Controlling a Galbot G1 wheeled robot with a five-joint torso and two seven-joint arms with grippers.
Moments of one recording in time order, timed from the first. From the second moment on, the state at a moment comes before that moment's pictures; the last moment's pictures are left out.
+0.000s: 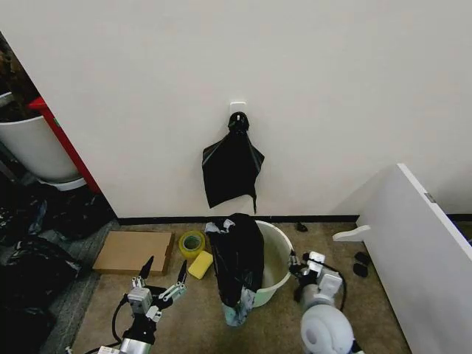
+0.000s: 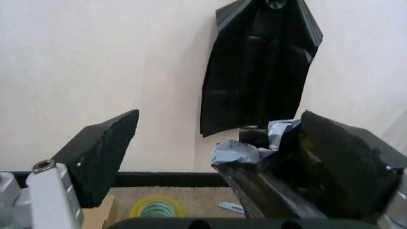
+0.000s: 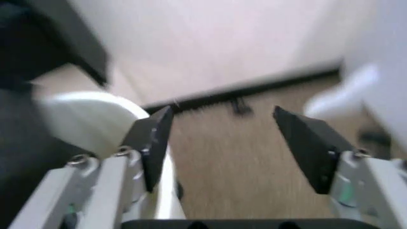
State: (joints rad) left arm 1.79 -1.11 -0.38 -2.01 -0.39 -0.52 -0.07; right arm -1.49 1.26 0.26 2.12 0.43 -0.29 0.54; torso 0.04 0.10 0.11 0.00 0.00
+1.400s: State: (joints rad) left arm 1.77 -1.12 -0.34 -1.99 -0.39 -0.50 -0.08; right arm -1.24 1.35 -0.18 1.96 -0.06 -0.56 0.41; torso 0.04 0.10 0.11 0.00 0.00
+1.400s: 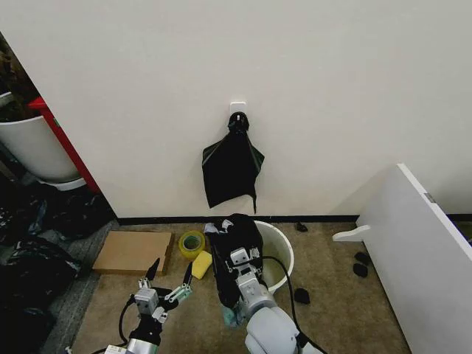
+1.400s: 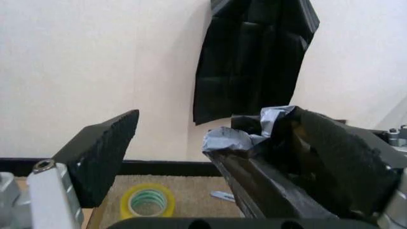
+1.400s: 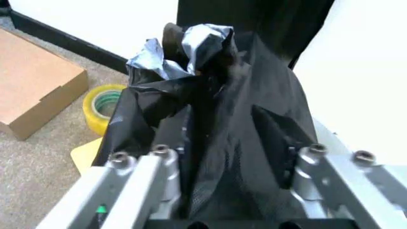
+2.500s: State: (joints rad) left arm 1.69 -1.03 -0.22 -2.06 -0.38 -0.31 -0.11; right arm -1.32 1.23 0.00 2.03 0.06 -0.51 0.46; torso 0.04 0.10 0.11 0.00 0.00
